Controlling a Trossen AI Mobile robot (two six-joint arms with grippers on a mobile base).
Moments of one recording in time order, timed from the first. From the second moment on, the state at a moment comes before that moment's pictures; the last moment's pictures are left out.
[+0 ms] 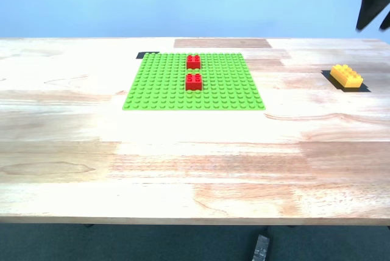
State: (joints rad) arm 0 -0.01 0.61 0.83 -0.86 0.58 0.33; arm 1 0.00 1.56 1.20 -0.92 -0.08 -0.15
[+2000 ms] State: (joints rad) arm 0 -0.01 0.61 0.81 -0.86 0.58 0.34; arm 1 0.02 1.69 1.22 -0.74 -0.19 -0.29
